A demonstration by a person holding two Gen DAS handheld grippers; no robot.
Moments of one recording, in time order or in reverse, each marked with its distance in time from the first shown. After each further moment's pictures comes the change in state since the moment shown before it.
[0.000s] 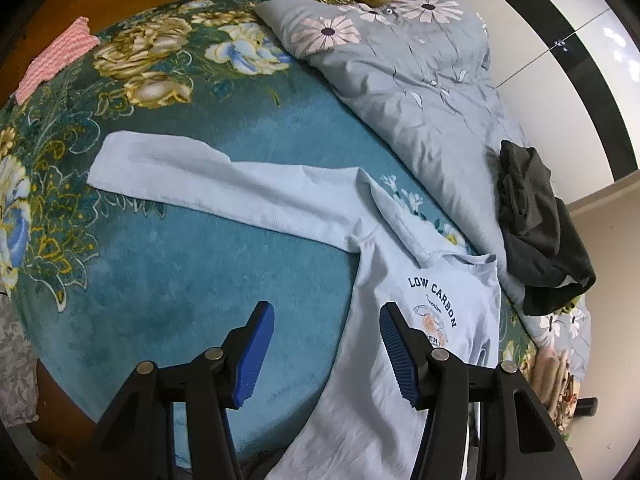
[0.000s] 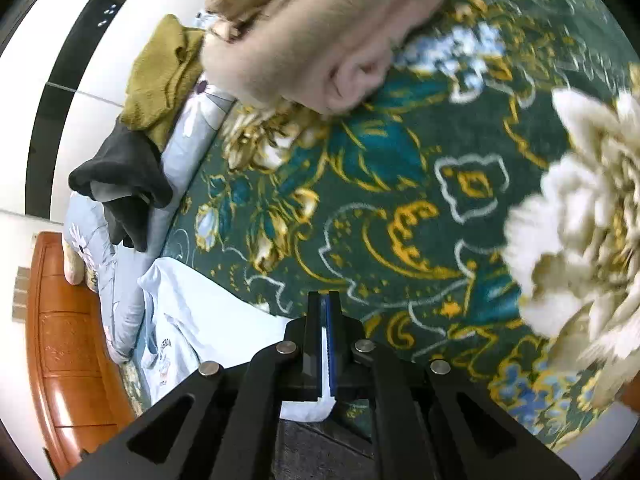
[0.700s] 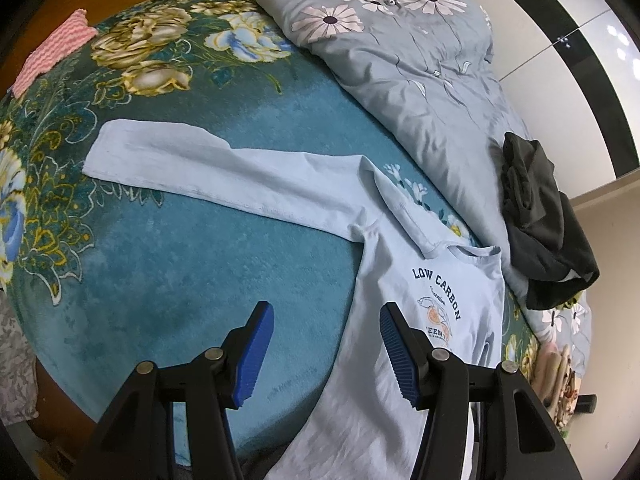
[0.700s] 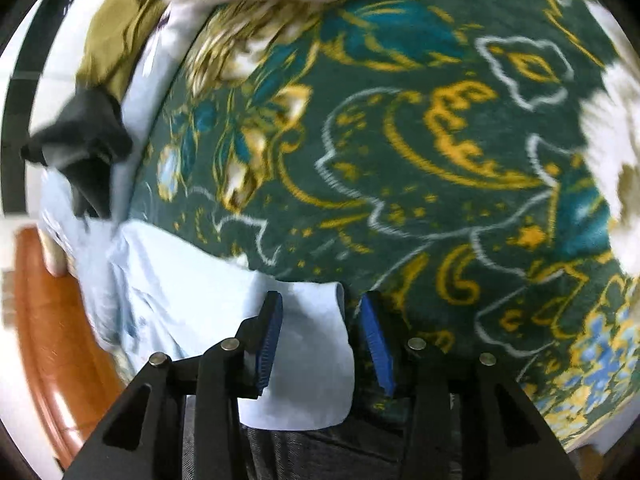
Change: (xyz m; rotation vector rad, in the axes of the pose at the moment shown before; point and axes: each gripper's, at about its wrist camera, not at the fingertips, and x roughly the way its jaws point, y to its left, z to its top) left arm 0.008 0.004 -0.005 -0.016 0.019 0.002; right arm 0.072 0.022 -0.024 -0.007 0.139 -0.130
